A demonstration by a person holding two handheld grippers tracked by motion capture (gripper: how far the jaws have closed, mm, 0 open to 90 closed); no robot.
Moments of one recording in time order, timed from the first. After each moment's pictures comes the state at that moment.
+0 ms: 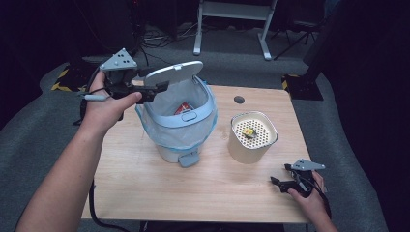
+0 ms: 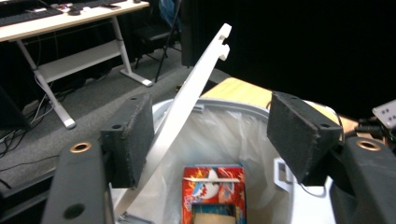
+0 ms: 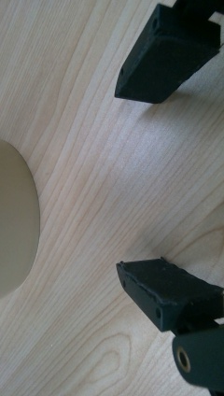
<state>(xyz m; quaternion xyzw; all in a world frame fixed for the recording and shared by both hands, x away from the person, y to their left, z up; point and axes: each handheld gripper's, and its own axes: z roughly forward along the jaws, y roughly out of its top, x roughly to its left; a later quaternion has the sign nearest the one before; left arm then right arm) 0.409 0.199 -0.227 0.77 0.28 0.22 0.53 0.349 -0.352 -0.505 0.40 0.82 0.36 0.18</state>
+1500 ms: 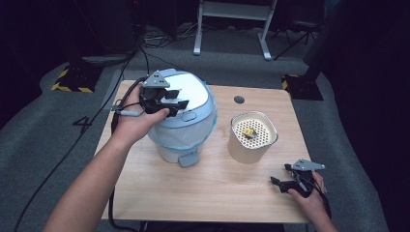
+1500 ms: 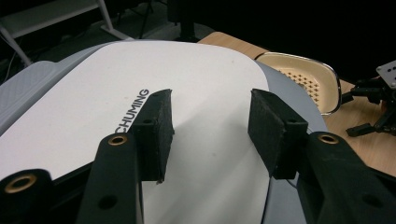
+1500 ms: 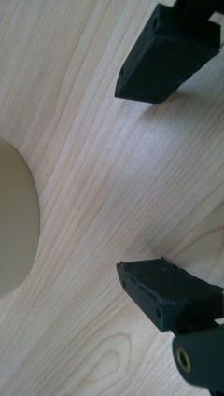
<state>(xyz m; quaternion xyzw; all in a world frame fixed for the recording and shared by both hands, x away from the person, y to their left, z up) 0.418 0.146 -0.271 0.81 0.31 0.18 0.46 0.349 -0.352 -0.505 0.40 0.82 0.36 0.18</state>
